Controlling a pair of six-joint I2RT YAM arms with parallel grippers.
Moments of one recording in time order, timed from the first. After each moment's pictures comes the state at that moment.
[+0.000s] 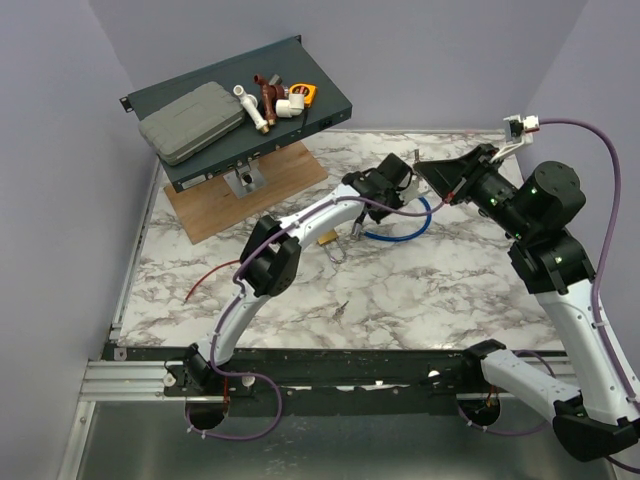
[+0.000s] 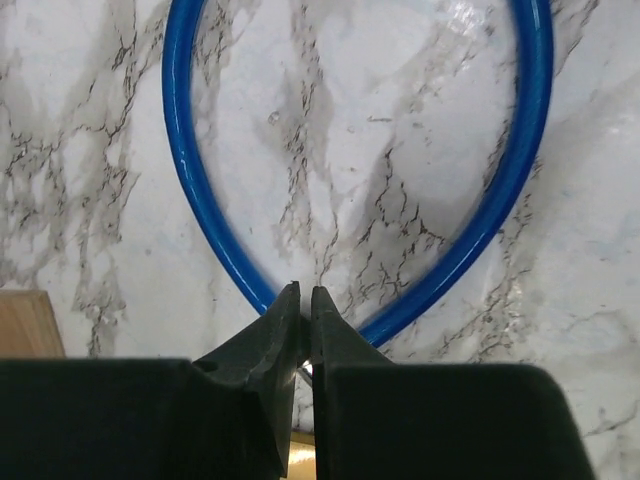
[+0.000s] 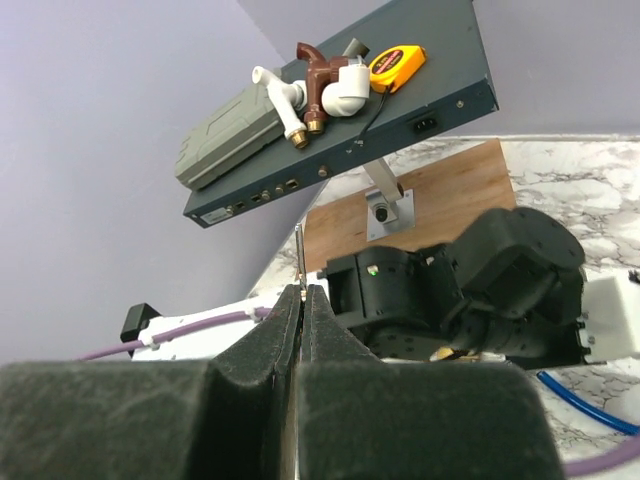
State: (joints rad) left arm -0.81 2.40 2.23 -0.73 0.02 0.34; right arm 0.35 0.93 1.26 -0.27 -0.32 0.58
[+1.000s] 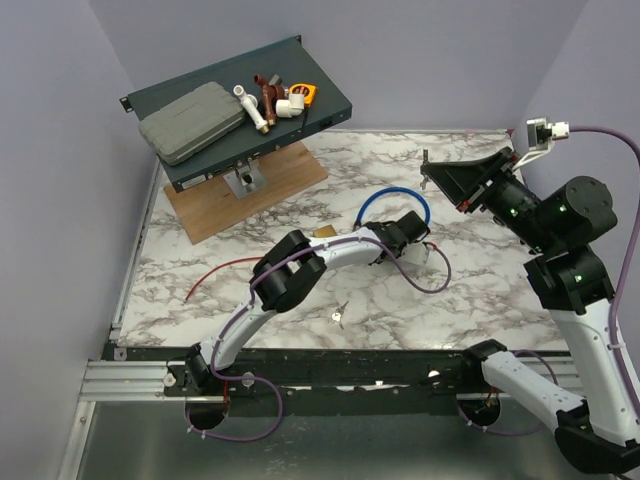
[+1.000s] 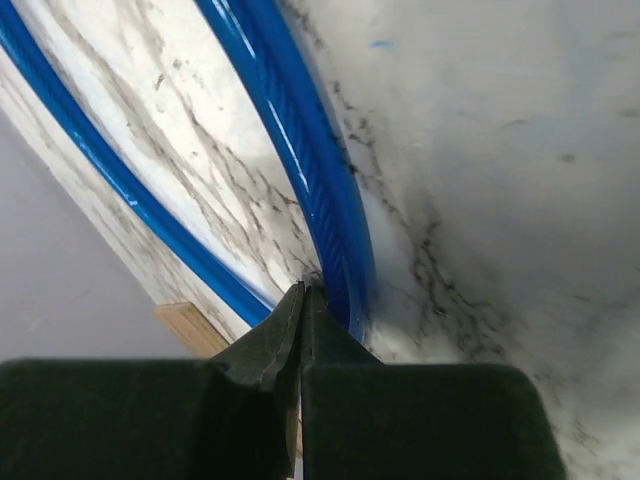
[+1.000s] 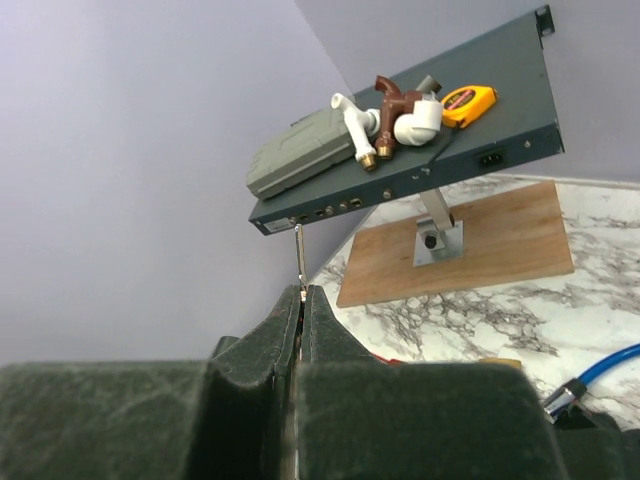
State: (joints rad) left arm -0.99 2.40 1.87 -0.45 -0.45 0.99; right arm 0.35 0.87 1.29 -0.23 -0.40 0.61
